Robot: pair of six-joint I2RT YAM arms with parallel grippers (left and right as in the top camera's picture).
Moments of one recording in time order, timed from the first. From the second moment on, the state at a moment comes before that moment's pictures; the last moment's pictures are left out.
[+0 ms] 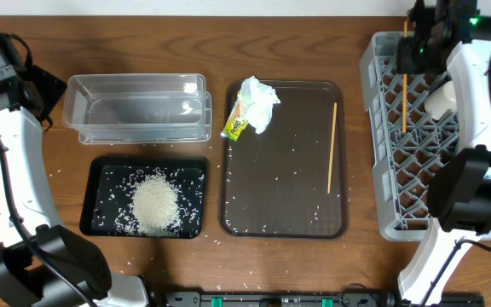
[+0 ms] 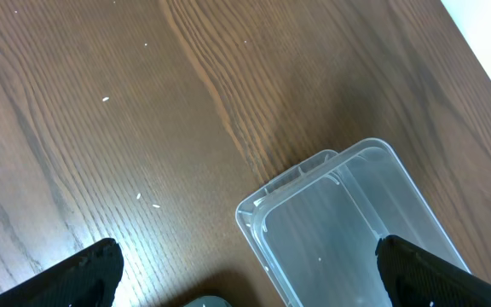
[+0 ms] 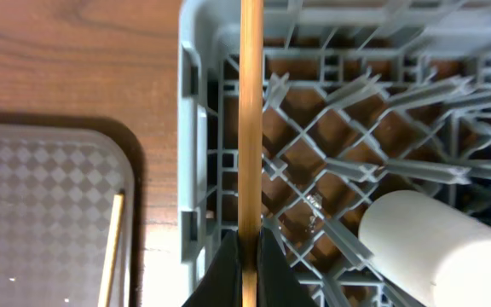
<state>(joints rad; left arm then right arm) 0.42 1.66 1.56 -0.89 -0.22 -0.61 -0.10 2.11 2.02 -1.04 -0.08 -0.09</state>
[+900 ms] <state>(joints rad) 0.42 1.66 1.56 -0.89 -0.22 -0.61 -0.09 2.11 1.87 -1.03 -0.29 -0.05</state>
